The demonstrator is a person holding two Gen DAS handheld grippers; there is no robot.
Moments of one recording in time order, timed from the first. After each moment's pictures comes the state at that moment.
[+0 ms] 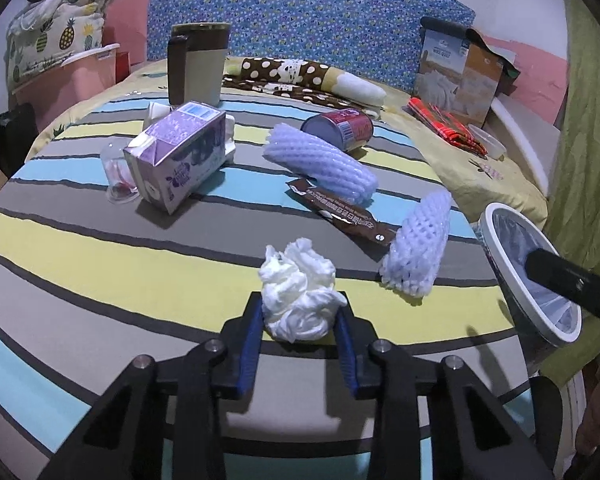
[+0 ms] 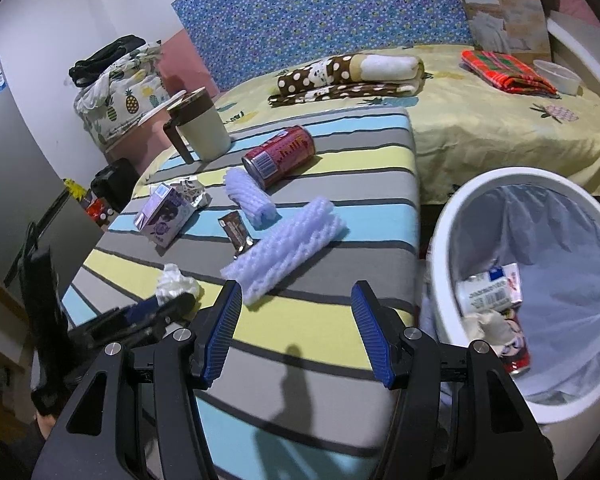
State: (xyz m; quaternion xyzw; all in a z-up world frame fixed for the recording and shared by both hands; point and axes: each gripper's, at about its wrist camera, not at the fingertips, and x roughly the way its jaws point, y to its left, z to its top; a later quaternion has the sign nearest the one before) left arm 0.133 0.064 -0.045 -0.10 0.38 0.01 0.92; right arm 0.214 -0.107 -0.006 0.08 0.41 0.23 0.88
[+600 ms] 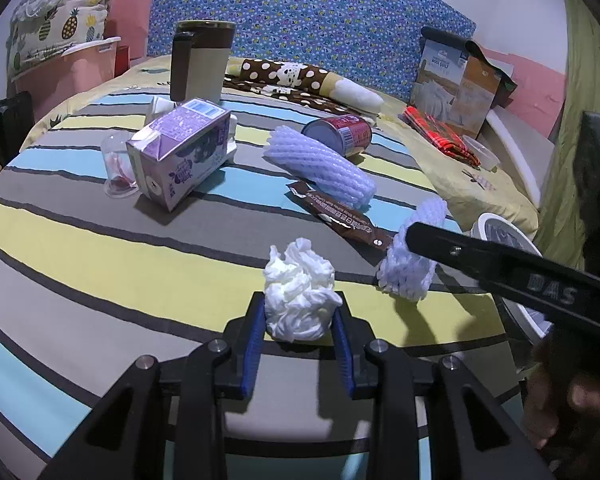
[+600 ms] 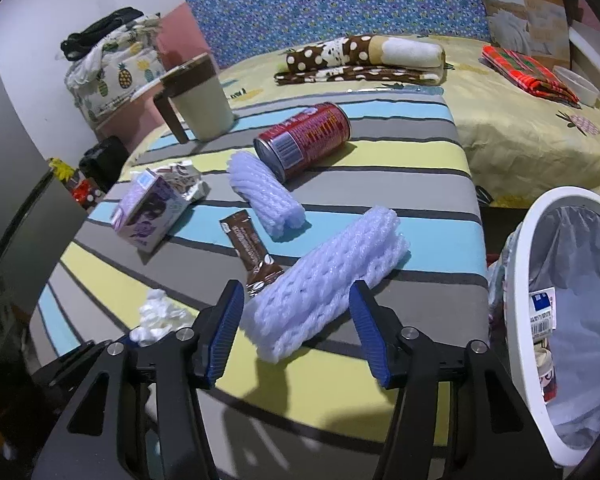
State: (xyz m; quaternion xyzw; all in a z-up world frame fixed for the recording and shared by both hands) left arm 0.131 0.072 -0.045 -0.13 0.38 -0.01 0.92; right arm 0.244 -0.062 -0.023 0.03 0.44 0.22 0.87
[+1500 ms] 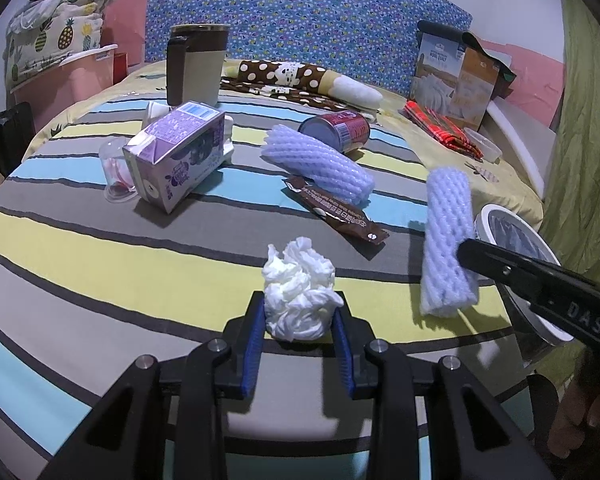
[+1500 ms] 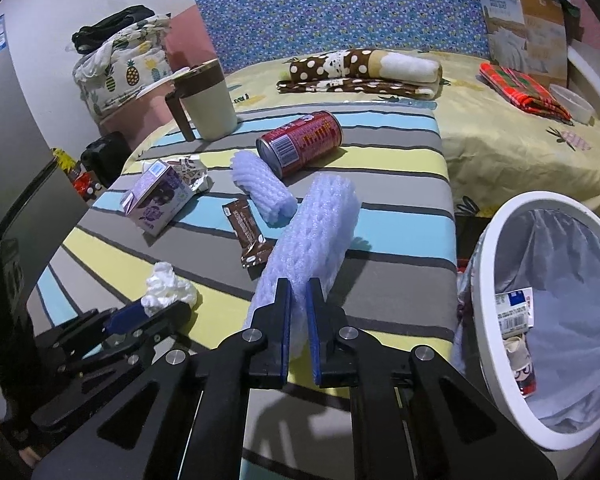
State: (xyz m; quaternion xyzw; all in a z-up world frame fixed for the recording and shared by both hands) left arm 0.131 0.064 -0.045 -0.11 0.38 0.00 0.92; right arm 0.221 -0.073 -0.011 0.01 0.41 0.23 0.88
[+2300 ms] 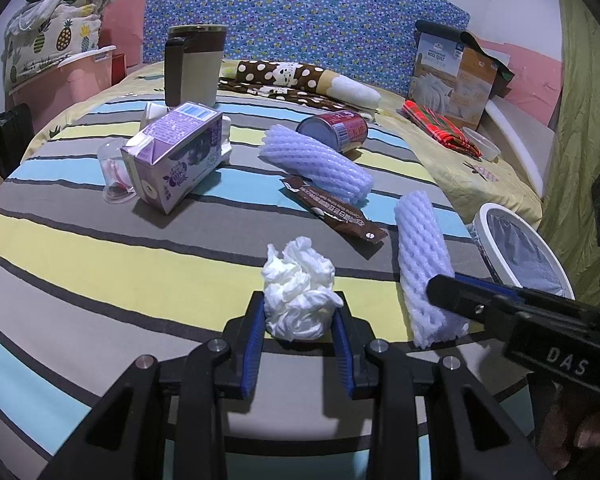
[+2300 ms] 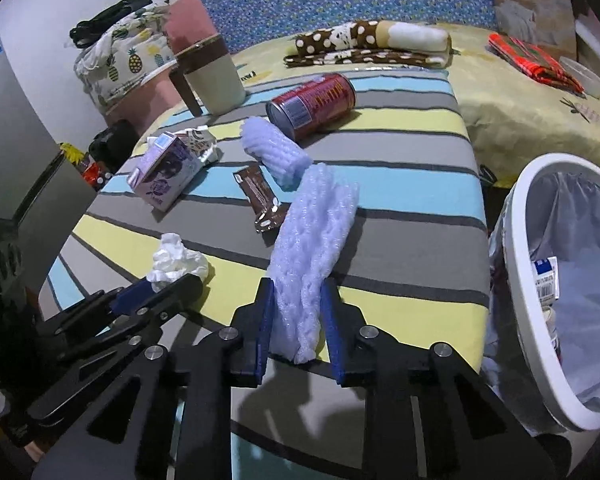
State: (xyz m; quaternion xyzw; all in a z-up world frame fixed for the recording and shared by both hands) left arm 0.130 0.062 -0.044 -0.11 0.38 0.00 0.92; right arm 0.217 -0.067 -0.028 0.03 0.45 0.24 0.86
